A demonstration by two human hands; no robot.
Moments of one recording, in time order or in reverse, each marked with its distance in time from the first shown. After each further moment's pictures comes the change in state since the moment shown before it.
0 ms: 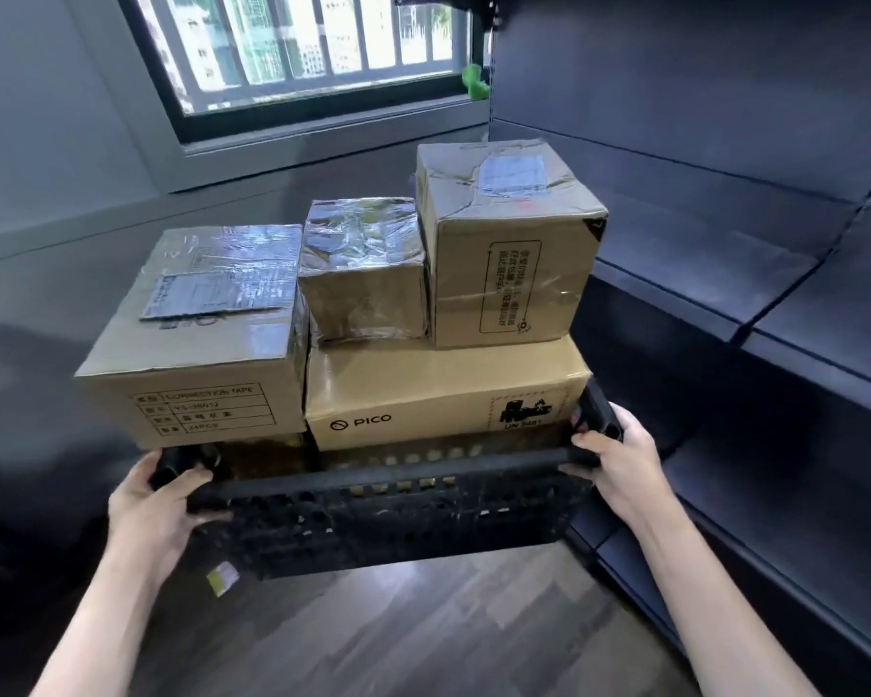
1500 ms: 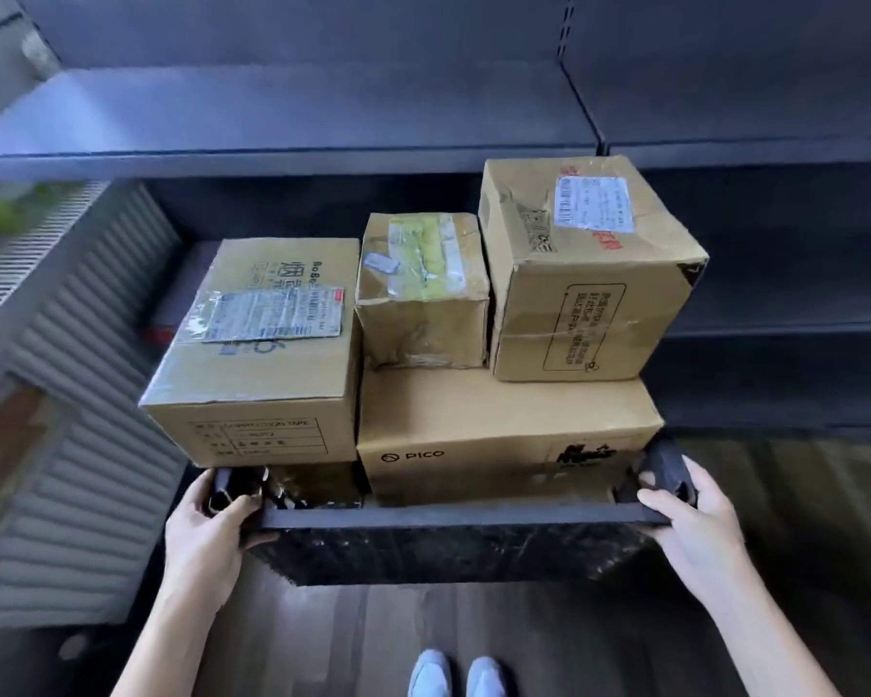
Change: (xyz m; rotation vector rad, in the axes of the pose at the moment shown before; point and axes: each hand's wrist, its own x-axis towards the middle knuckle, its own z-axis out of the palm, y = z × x) left_hand 0.298 -0.093 0.235 0.432 -0.901 -0.134; right_hand -0.013 0.171 0.073 0.352 1.066 -0.019
